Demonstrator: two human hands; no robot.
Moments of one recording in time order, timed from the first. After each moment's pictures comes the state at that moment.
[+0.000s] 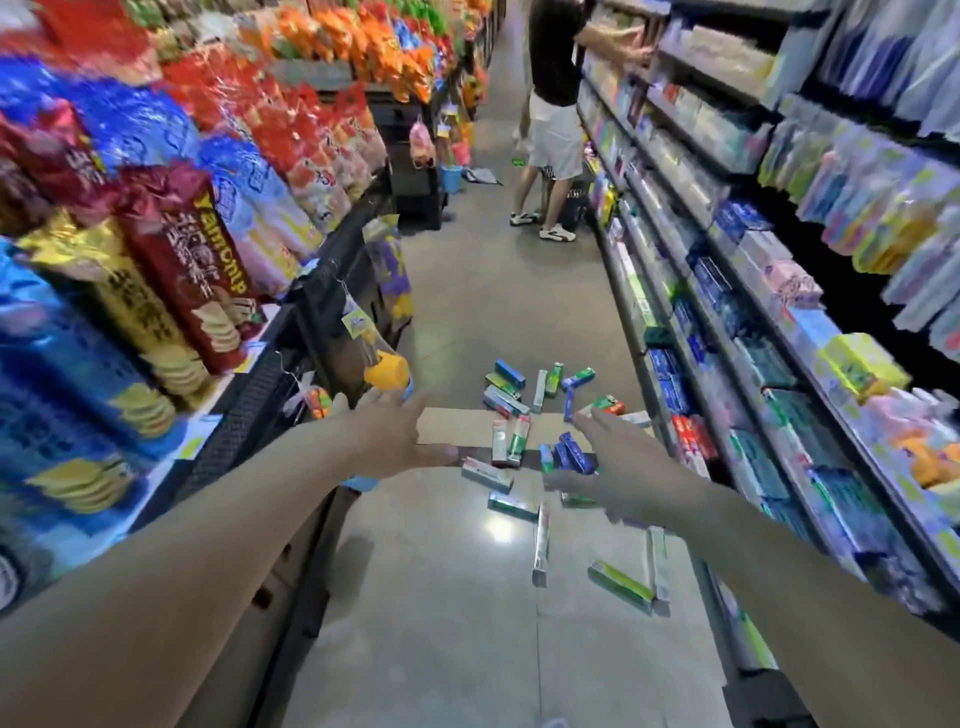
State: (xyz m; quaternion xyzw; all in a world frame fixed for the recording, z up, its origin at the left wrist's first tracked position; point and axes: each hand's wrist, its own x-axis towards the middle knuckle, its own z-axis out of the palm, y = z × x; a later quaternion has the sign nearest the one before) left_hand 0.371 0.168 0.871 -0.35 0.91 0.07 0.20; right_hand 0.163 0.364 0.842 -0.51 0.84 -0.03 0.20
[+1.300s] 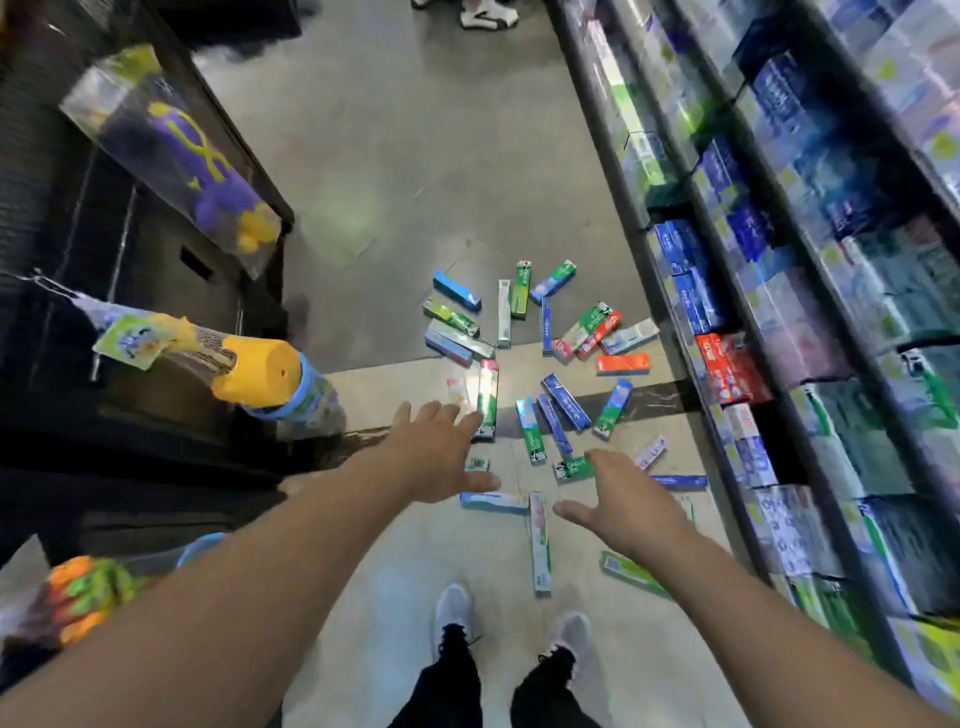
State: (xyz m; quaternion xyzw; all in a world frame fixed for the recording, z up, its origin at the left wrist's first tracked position) left_hand -0.045 -0.132 0.555 -0.15 0.93 0.10 0.33; right_hand -0.151 0.084 0.538 -0.29 0.89 -0.03 0.36
